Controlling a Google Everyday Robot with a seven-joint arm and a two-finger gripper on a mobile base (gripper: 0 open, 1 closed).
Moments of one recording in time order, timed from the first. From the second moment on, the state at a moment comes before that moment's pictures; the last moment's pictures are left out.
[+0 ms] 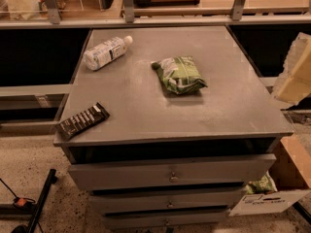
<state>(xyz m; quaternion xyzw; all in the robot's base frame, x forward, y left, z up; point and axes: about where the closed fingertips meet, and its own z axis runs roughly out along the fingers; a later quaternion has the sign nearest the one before) 0.417 -0.183 1.063 -0.61 0.75 -0.11 0.25</state>
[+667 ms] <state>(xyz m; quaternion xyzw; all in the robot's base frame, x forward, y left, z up) 0.419 -0.167 1.066 -0.63 0.72 -0.11 0.26</state>
